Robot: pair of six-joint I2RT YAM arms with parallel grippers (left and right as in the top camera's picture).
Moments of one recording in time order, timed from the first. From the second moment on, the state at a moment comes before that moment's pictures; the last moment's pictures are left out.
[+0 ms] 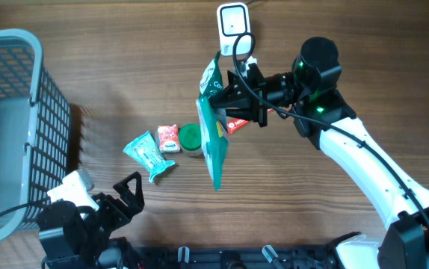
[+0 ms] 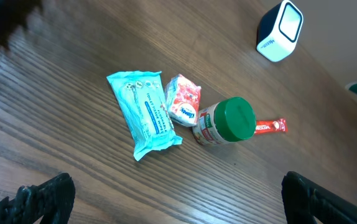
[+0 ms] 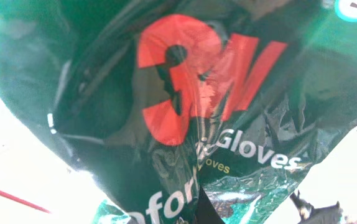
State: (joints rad) left arm 0.19 0.26 0.69 -1.13 0.28 -0.51; right arm 0.38 1.52 1.07 0.42 -1.41 1.98
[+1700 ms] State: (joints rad) left arm 0.19 0.26 0.69 -1.13 0.28 -0.51; right arm 0.52 1.62 1.34 -0.98 -0.39 0.13
